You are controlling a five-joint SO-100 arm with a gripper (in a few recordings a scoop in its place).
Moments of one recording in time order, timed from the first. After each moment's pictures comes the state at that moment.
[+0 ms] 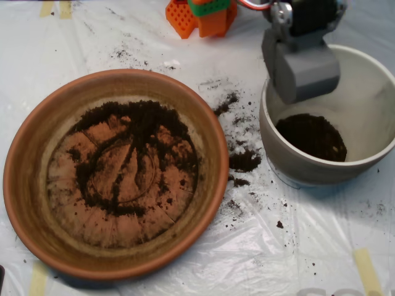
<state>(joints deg) -17.7 81.9 42.5 101.3 6.6</state>
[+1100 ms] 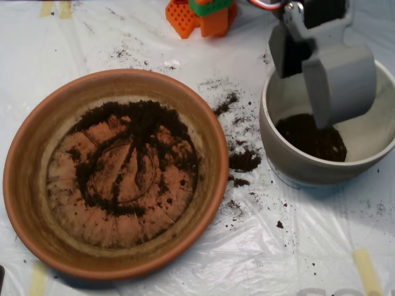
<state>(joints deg) -19.7 94.7 62.7 92.8 7.7</state>
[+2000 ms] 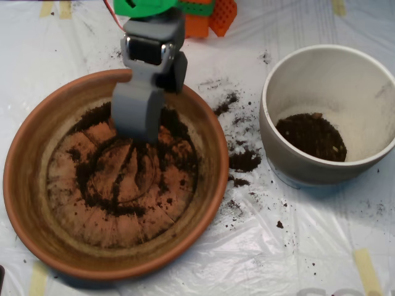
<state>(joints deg) 19.6 119.1 118.8 68.6 2.5</state>
